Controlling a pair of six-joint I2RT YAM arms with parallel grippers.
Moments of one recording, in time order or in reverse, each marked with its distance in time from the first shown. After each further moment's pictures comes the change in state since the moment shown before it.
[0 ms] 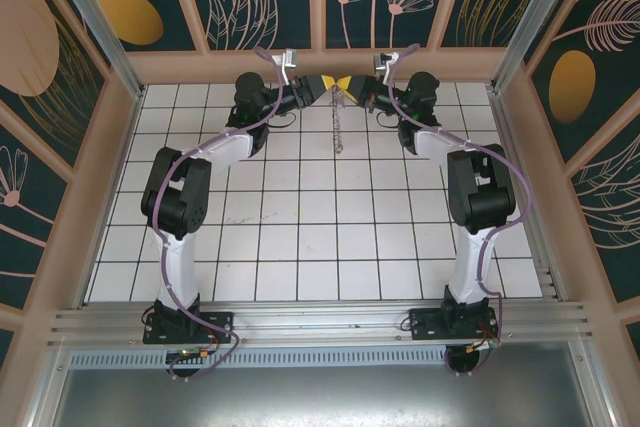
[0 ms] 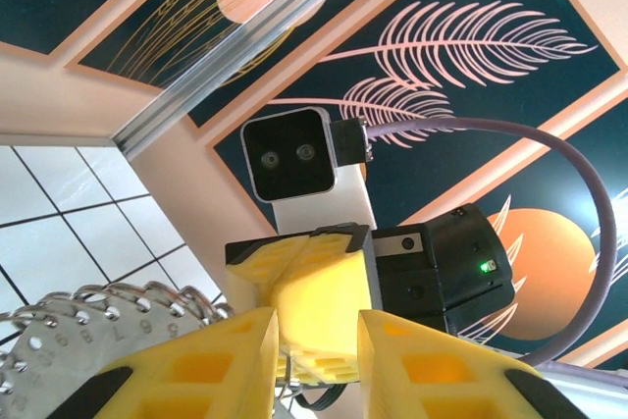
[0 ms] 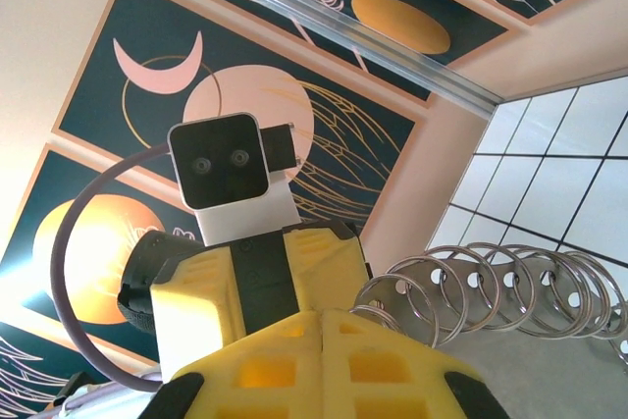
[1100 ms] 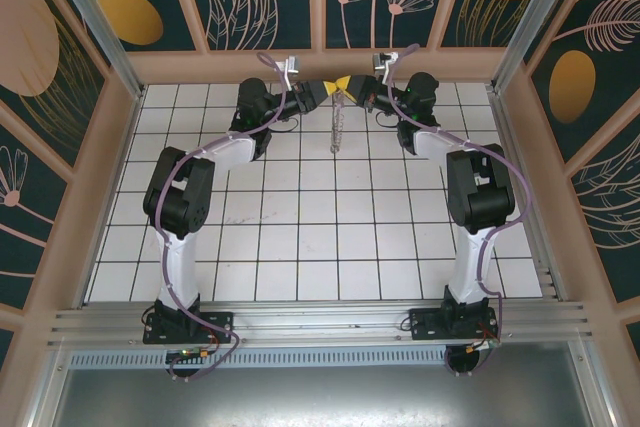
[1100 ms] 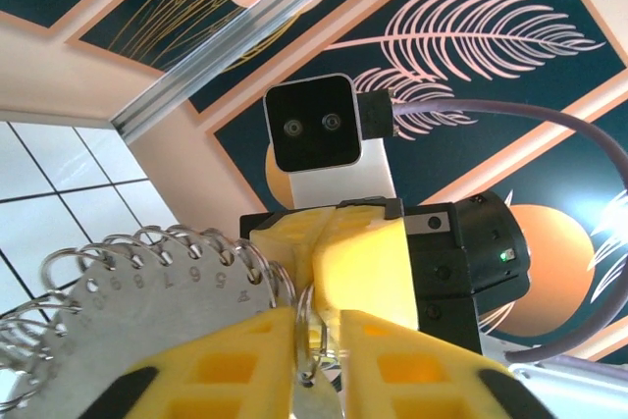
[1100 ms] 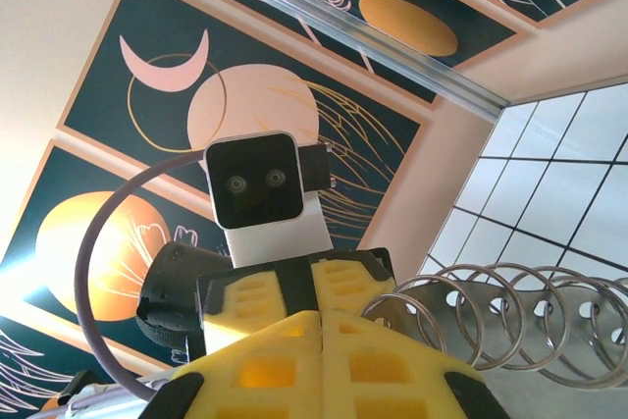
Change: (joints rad) left arm -0.015 0.012 -0.035 0.032 -0.005 -0.022; right arm 0.006 0.001 0.000 0.022 0.002 0.003
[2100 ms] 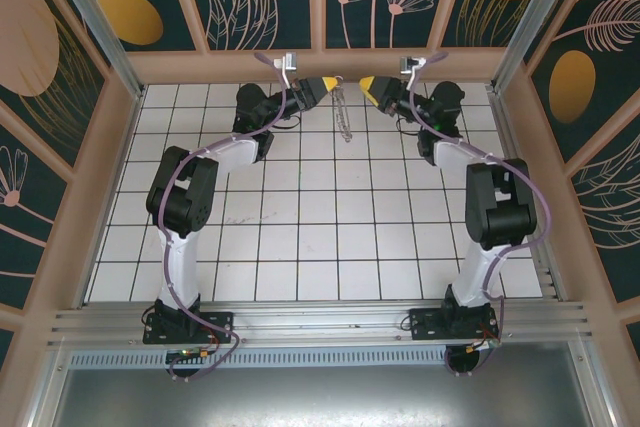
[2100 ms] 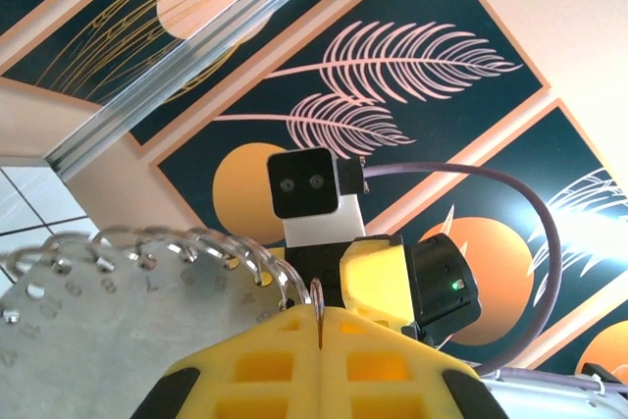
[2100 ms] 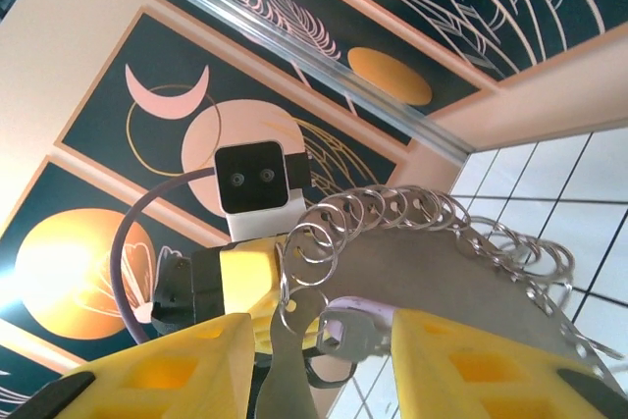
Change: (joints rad) left arm -0.009 0.018 -0.003 0.217 -0.014 -0.126; right arm -0.087 -0.183 -0.200 0.018 0.034 -0.083
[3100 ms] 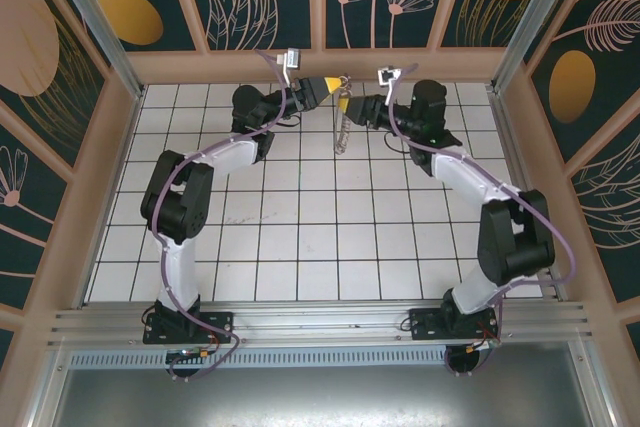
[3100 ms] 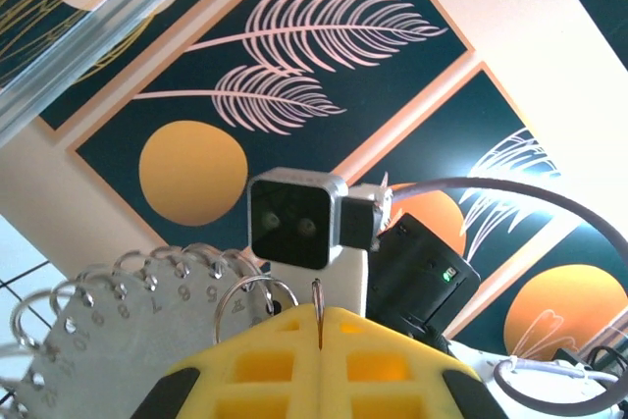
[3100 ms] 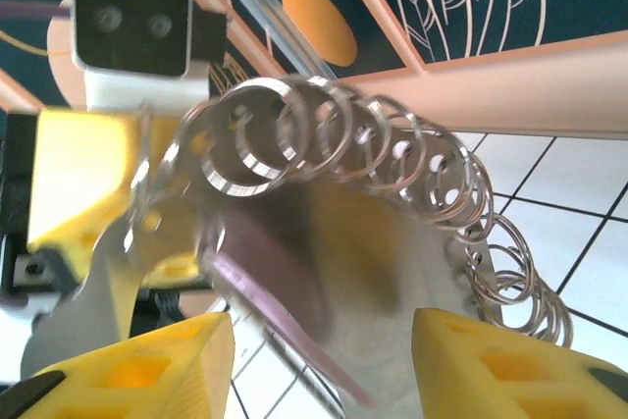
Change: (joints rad) left arm -0.026 -0.072 -0.018 0.074 0.083 -0.073; right arm 0.143 -0.269 -0.065 -0.564 0.204 -0.666
